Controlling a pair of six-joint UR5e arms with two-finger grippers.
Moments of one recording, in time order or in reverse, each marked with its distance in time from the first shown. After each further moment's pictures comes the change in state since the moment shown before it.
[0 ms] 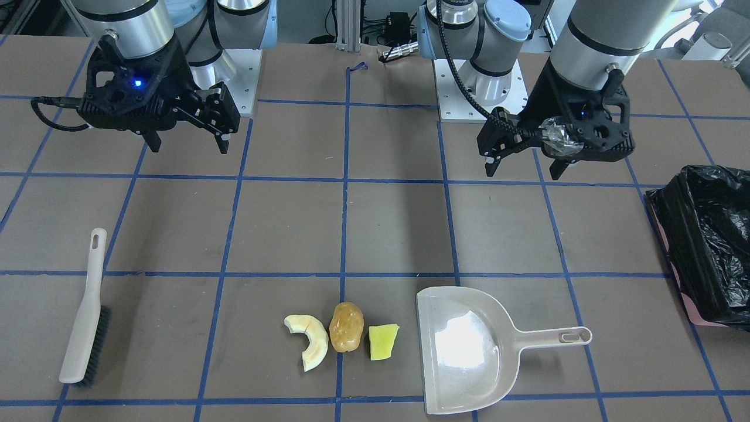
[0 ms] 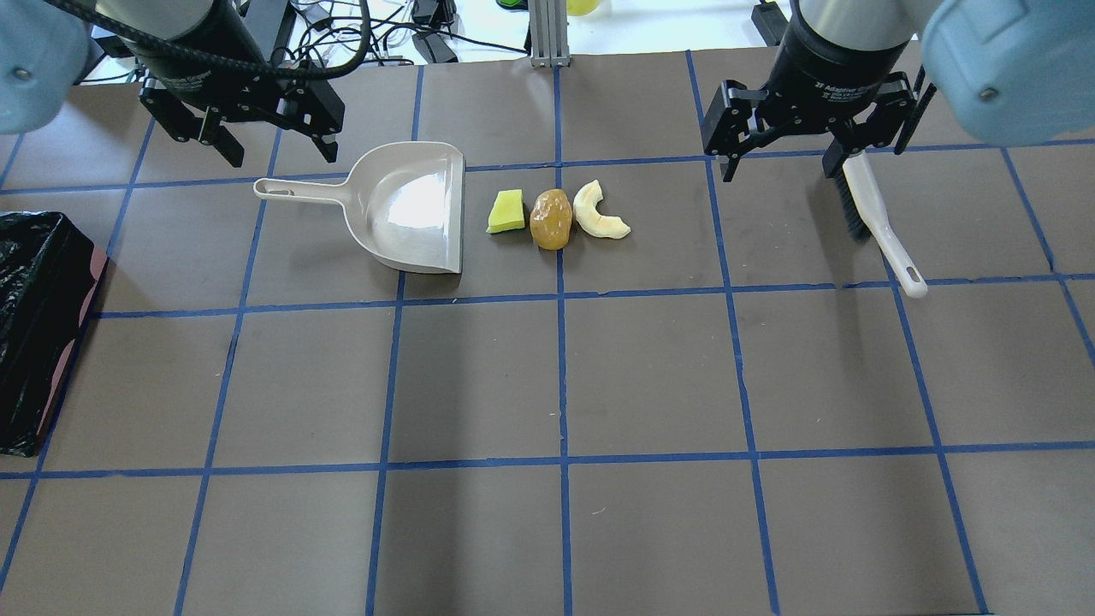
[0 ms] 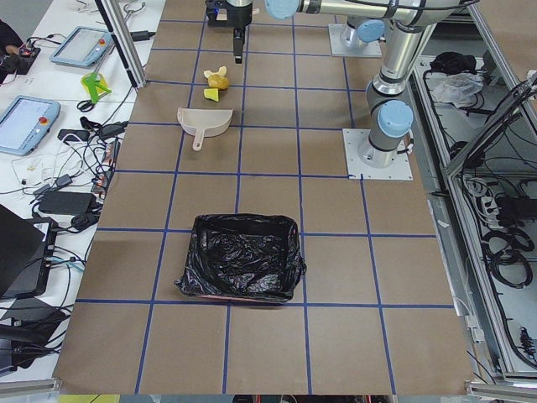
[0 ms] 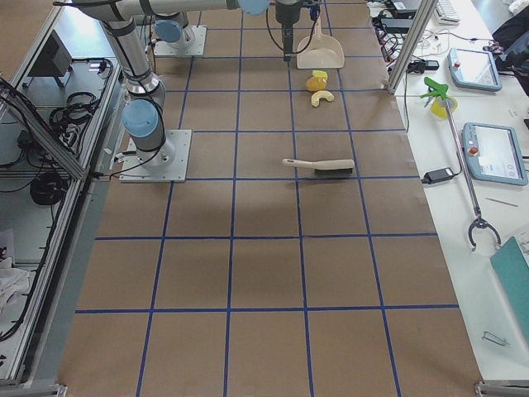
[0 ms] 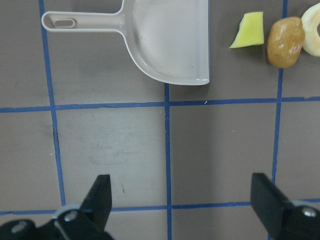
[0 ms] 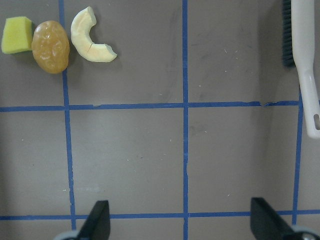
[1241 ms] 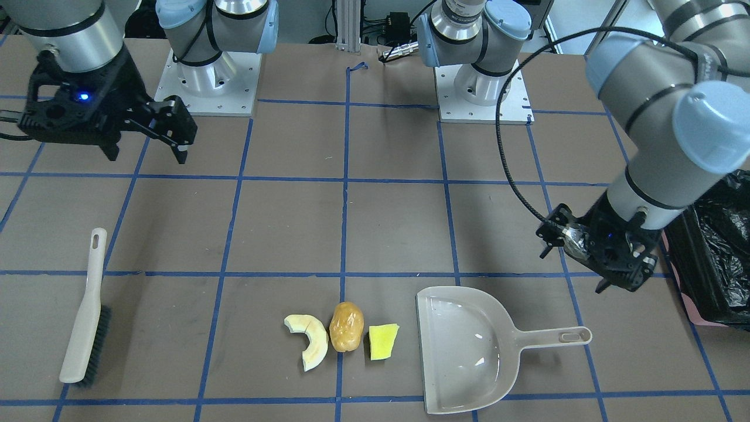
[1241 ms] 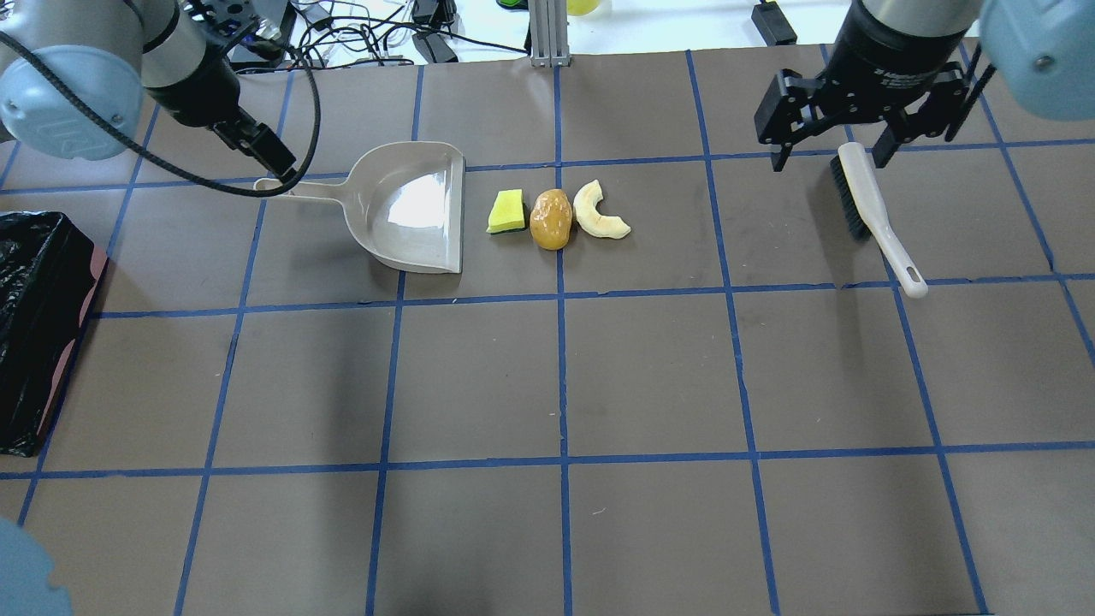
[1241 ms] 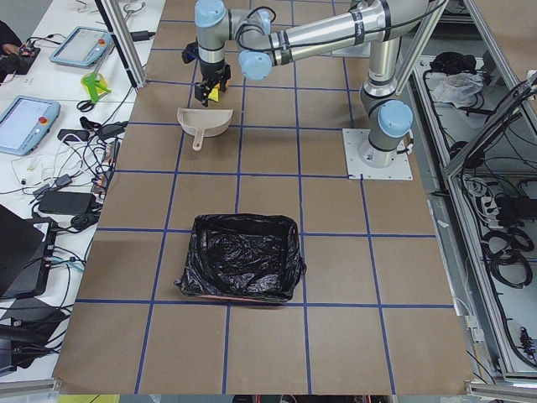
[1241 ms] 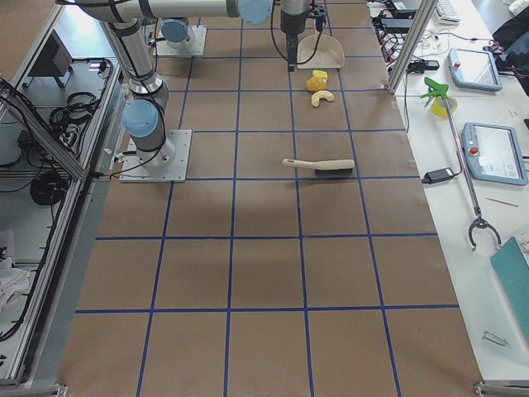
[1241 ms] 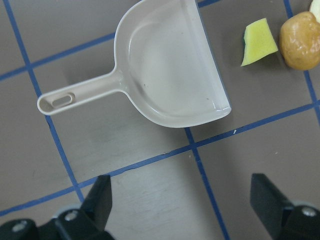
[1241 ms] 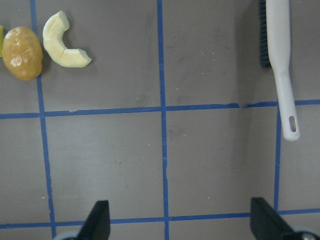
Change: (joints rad) left arm 0.195 -0.226 -0.052 0.298 -0.016 0.920; right arm -0.134 0.008 0.004 0.001 -0.020 -0.124
